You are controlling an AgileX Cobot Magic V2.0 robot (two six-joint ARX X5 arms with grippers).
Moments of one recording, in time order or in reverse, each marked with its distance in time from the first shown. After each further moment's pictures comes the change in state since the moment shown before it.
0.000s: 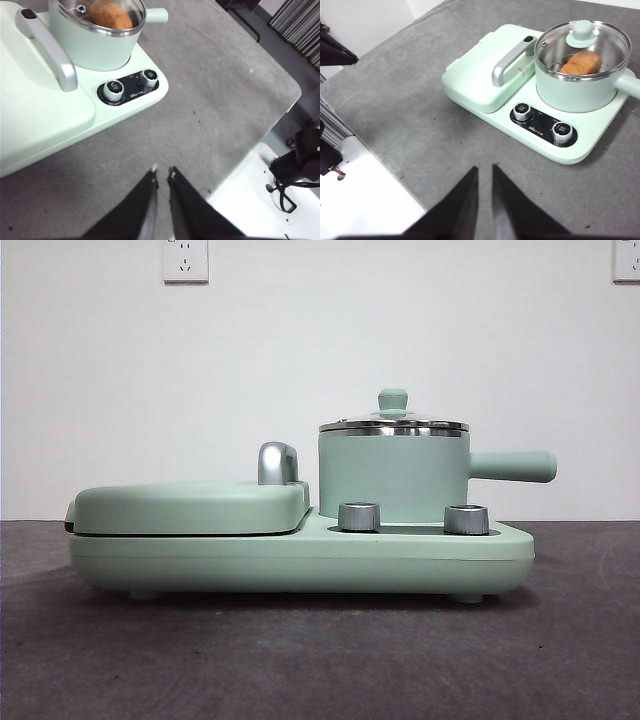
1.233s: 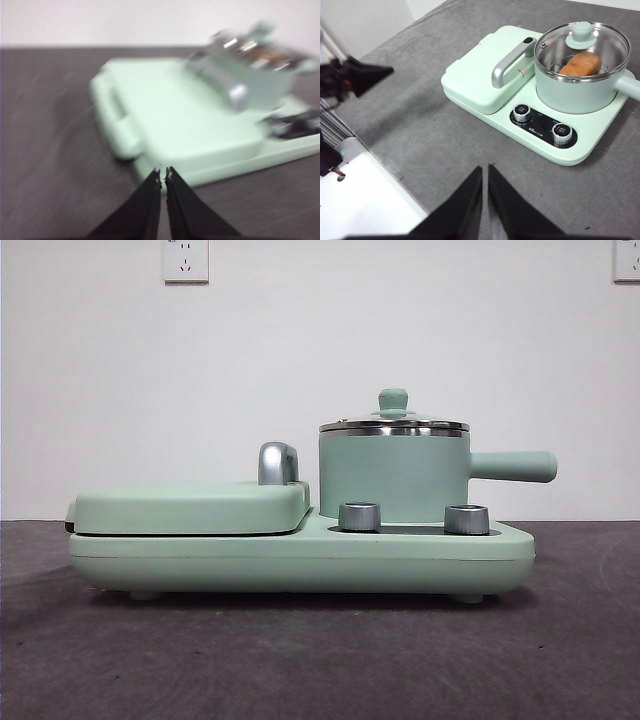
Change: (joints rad) left arm 0.517 -0.549 -0.760 0.497 -0.023 0.221; right arm 0.000 0.000 0.000 0.004 0.000 -0.001
